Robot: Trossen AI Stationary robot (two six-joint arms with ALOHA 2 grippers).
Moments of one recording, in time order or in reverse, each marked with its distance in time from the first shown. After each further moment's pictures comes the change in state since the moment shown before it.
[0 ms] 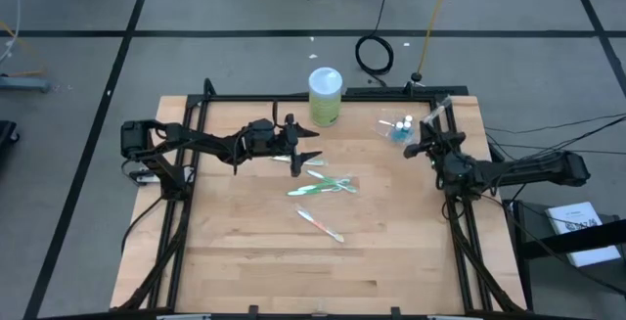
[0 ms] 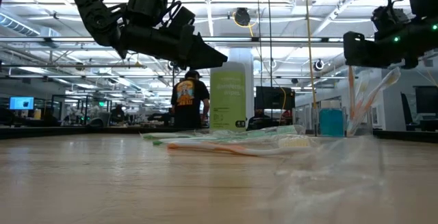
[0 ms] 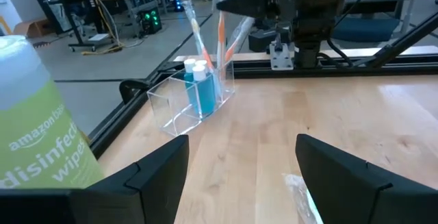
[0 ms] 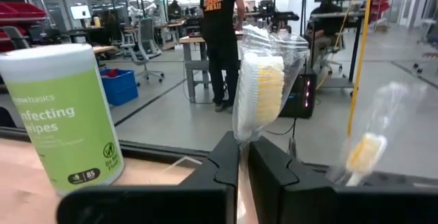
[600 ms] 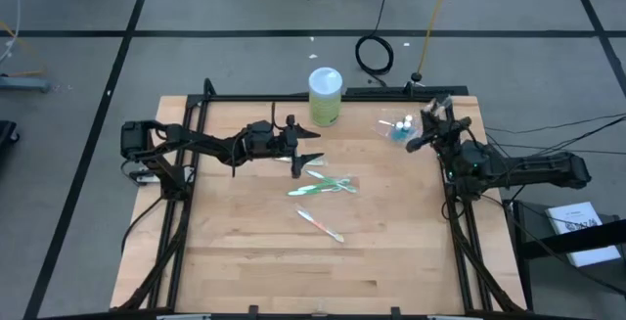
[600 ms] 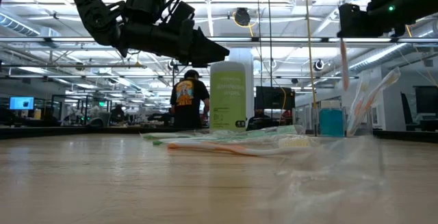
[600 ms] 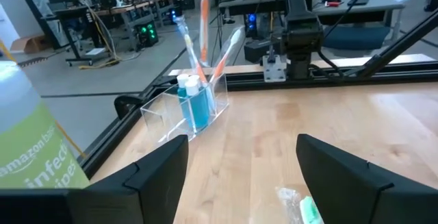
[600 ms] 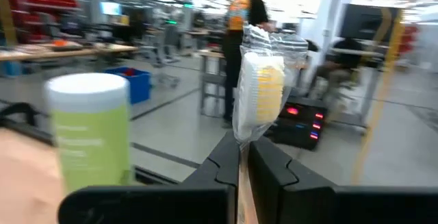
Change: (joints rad) left arm -0.020 0.000 0.000 0.043 0.002 0.016; right arm -0.029 0.003 0.197 -0.016 -0.128 -0.312
